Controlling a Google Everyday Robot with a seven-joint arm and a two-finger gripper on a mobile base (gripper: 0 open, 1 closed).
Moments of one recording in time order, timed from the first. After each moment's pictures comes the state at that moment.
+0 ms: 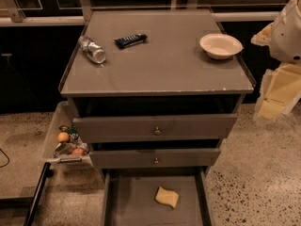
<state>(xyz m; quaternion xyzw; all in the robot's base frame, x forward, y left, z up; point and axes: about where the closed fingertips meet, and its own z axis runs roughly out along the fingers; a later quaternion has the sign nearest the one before) 0.438 -0.216 0.978 -0.60 0.78 -0.04 0.16</state>
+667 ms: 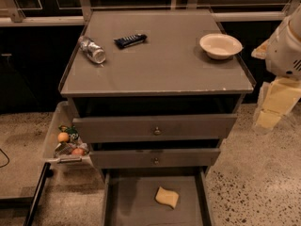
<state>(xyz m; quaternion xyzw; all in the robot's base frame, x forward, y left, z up) 0.441 -0.230 0.947 -0.59 0.79 -0.04 0.14</state>
